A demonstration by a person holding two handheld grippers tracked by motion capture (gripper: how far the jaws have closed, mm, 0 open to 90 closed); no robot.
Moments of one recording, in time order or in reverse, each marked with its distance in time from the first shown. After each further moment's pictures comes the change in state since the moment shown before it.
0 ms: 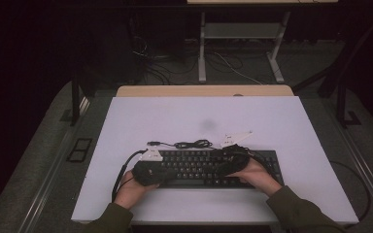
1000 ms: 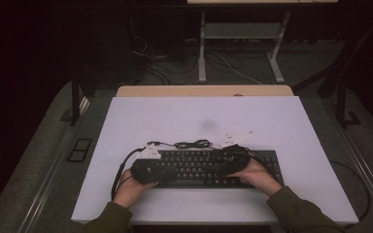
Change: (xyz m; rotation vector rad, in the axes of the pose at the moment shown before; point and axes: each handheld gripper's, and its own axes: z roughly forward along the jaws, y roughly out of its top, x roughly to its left) left arm 0.002 0.005 -0.007 -0.035 0.017 -0.011; right arm 0.000 -0.001 -0.002 -0.002 -0.006 0.002
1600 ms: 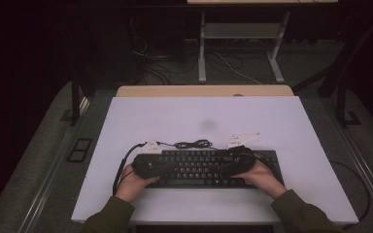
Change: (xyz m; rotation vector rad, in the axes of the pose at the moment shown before) left arm 0.008 0.010 0.006 -0.009 0.001 0.006; right arm -0.003 -0.010 -0.013 -0.016 -0.036 0.028
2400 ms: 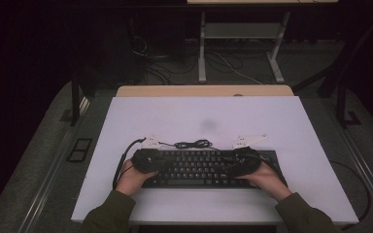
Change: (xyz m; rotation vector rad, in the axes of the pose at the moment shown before) left arm 0.015 0.003 0.002 0.017 0.045 0.002; right arm -0.002 -0.008 -0.011 -0.009 -0.027 0.025
